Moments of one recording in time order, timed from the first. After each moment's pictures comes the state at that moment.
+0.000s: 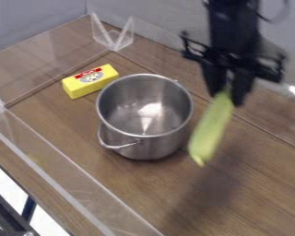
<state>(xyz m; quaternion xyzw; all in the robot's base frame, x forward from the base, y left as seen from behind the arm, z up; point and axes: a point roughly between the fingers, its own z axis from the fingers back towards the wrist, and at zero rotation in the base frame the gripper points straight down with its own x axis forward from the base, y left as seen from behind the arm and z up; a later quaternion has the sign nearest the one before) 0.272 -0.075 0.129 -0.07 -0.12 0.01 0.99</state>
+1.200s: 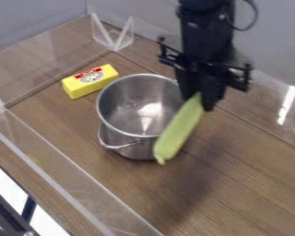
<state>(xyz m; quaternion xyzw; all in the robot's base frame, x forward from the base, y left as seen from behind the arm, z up) 0.263 -0.017 0.121 -0.06 -0.11 0.02 0.99</state>
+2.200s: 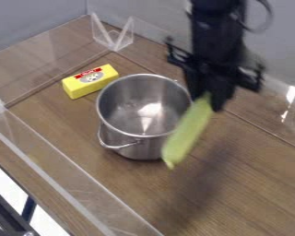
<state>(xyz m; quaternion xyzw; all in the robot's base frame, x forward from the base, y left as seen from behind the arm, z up) 0.261 -0.030 0.136 -0.05 -0.13 0.03 0.99</state>
